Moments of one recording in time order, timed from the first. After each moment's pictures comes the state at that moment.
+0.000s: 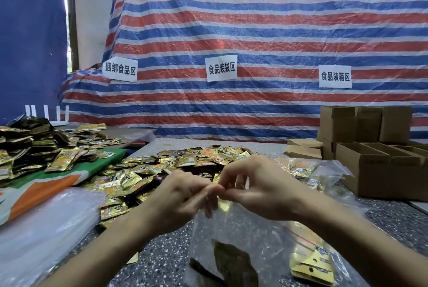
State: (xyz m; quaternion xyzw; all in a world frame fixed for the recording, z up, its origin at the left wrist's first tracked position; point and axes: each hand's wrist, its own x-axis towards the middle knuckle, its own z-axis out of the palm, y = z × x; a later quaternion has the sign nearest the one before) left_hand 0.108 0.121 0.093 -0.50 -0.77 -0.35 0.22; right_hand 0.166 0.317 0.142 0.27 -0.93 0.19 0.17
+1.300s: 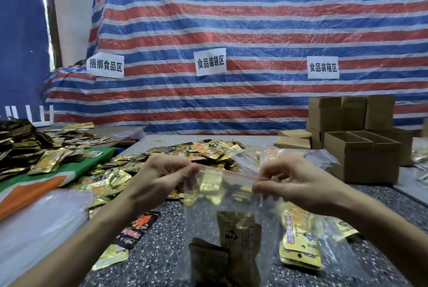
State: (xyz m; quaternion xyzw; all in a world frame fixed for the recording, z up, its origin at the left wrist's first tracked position) left_hand 0.088 0.118 0.099 -0.43 -0.76 -0.46 0.16; right_hand 0.181 0.388 0.127 0.19 -0.92 0.35 0.08
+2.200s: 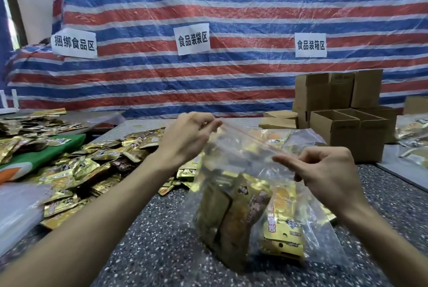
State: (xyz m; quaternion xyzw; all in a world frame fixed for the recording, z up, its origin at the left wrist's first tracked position) left_hand 0.011 0.243 0.109 -0.36 -0.84 -0.31 0.27; right_hand 0.157 0.463 0.063 0.03 -0.82 0.40 0.42
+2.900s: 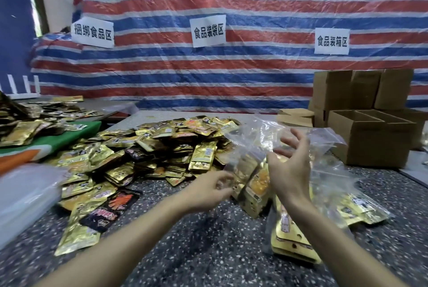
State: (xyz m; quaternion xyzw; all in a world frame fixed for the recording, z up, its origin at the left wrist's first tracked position) left_hand 0.012 0.244 -0.004 -0.34 -0.87 -0.34 -0.06; right_hand 0.072 0.420 0.023 -0.07 -0.71 0.55 0.44
